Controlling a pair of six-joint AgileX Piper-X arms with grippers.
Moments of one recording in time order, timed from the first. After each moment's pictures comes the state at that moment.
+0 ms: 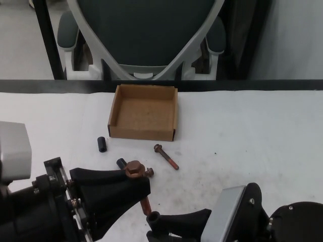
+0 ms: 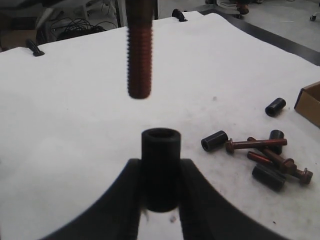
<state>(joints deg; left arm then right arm) -38.0 39.0 -11.5 -21.1 26.3 -13.8 62.0 67.9 -18.9 -26.2 2.5 1.4</state>
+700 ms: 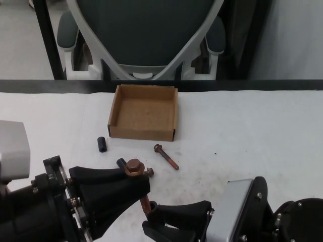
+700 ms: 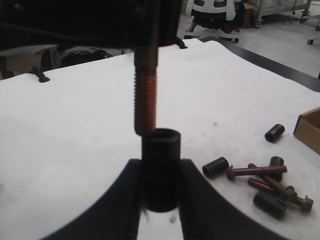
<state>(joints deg) -38.0 39.0 -11.5 -21.5 26.3 -13.8 62.0 67.9 -18.9 -30.8 2.5 1.4</state>
